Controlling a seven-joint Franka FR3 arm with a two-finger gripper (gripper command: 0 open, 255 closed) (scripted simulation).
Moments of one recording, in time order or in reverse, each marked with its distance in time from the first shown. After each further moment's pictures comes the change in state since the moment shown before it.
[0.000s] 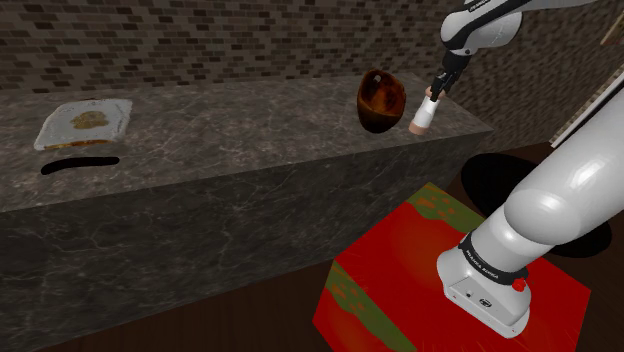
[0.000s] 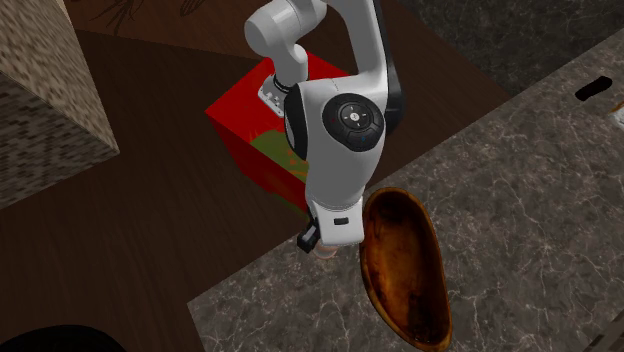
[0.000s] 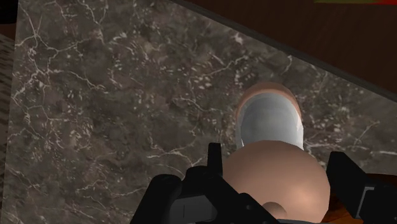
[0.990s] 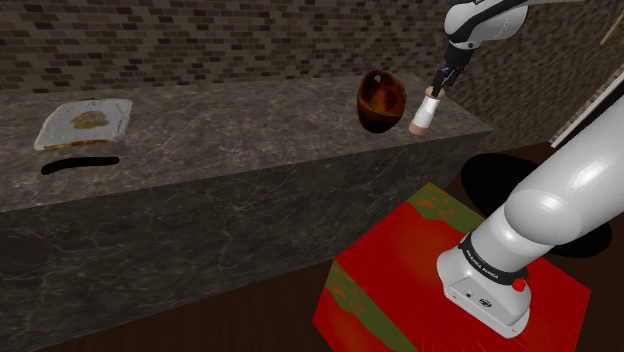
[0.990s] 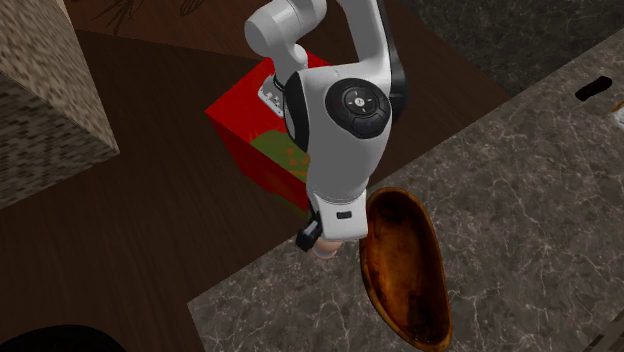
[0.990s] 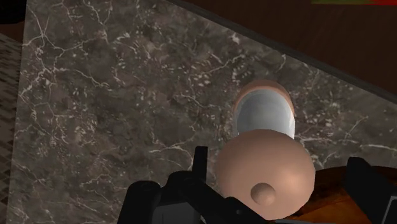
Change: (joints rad) arm 0.004 -0.039 0.007 0.012 -0.023 -0.049 0.019
